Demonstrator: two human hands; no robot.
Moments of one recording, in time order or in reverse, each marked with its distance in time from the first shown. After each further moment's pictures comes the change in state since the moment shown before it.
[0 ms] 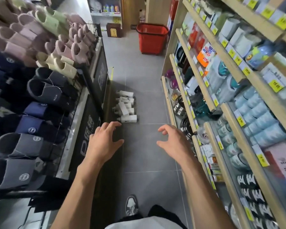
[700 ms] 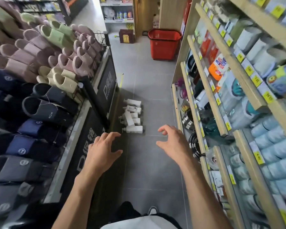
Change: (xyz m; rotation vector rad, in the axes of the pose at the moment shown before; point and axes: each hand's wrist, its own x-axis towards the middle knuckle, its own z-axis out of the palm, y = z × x) left_hand 0.112 0.052 0.024 0.068 -0.011 -0.116; right_hand 0.162 0.039 -0.035 0.082 -0.045 -0.079
